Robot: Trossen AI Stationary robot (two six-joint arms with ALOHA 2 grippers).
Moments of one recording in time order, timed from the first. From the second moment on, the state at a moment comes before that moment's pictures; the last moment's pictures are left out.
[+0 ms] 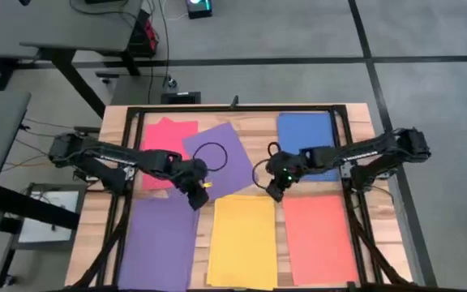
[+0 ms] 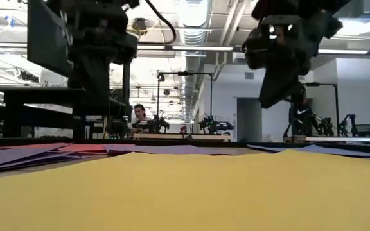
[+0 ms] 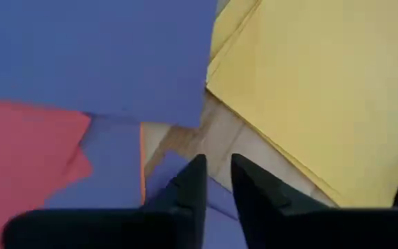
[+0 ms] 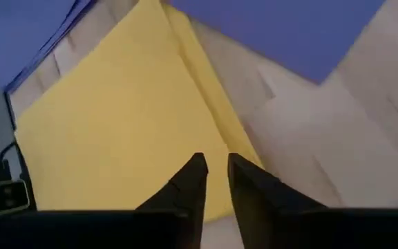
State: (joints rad) left arm -0.05 1.42 0.91 -0.54 0.14 -0.67; right arm -0.01 1.40 0.80 -0.32 -0.19 0.68
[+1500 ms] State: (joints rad) left arm -0.13 1.70 0.99 -0.60 -0.16 -0.32; right arm 0.03 1.39 0.84 -0.48 -0.04 0.52
